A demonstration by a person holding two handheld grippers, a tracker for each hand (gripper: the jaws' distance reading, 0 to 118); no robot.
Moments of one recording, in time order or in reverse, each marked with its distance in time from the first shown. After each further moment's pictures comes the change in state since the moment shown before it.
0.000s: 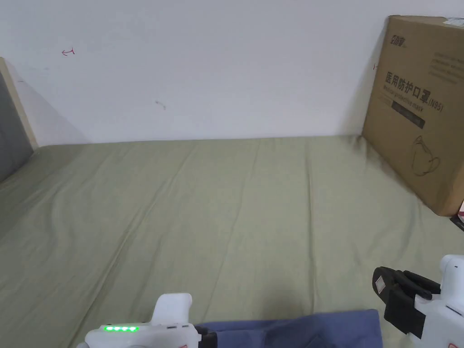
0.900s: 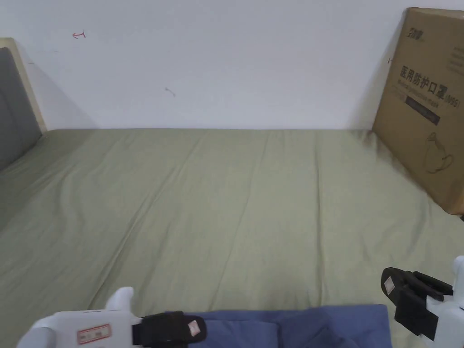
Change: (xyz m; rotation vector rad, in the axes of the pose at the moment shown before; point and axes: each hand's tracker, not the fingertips) left arm -0.128 -0.019 0.026 0.010 -0.398 0.433; right arm -0.005 -0.005 -0.003 -0.035 0.010 0.029
